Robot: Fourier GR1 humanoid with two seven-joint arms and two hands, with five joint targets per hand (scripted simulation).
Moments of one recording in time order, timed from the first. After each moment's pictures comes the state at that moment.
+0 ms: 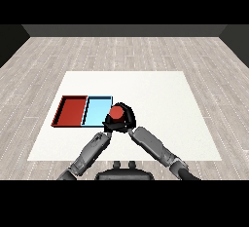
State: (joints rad) left arm -0.35 0.02 -0.53 -1.17 0.30 0.56 -0.33; right arm -0.54 -0.02 0.67 -1.26 -0.39 -0.63 -0.35
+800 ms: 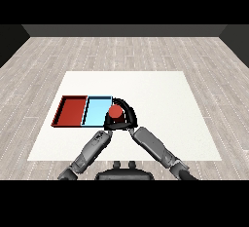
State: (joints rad) left arm -0.38 0.01 -0.52 -1.17 0.27 0.64 -0.34; right arm -0.52 -0.02 0.64 -1.31 -0.33 -0.59 -0.30
